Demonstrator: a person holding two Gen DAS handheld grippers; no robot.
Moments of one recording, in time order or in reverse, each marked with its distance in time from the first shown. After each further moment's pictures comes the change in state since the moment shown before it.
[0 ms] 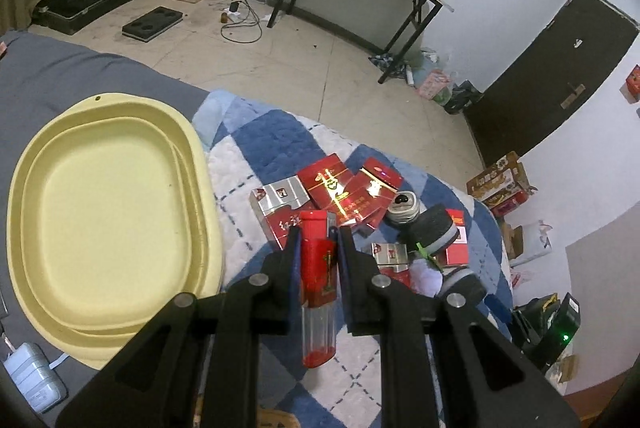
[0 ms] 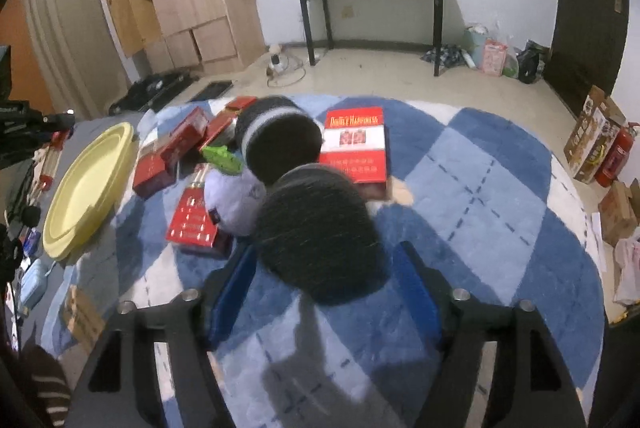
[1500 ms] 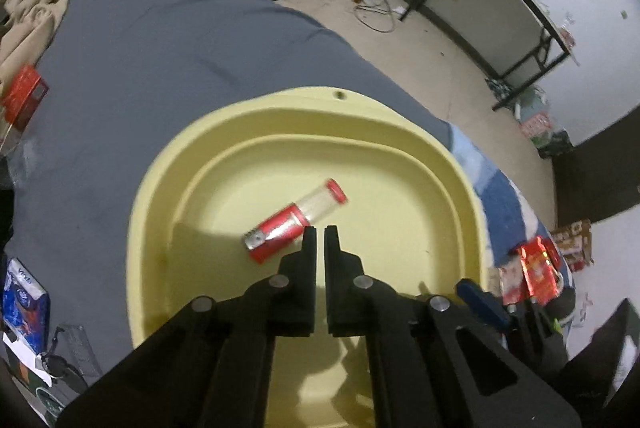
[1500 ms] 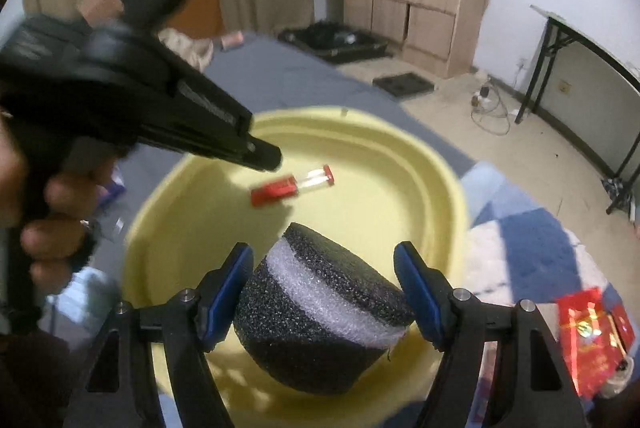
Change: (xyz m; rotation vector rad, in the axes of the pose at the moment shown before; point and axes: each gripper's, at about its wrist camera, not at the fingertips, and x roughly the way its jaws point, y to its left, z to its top) left arm 0.013 0.222 0.046 -0.295 0.067 0.275; right arm 0.165 0.360 0.078 -0.593 0.088 0.385
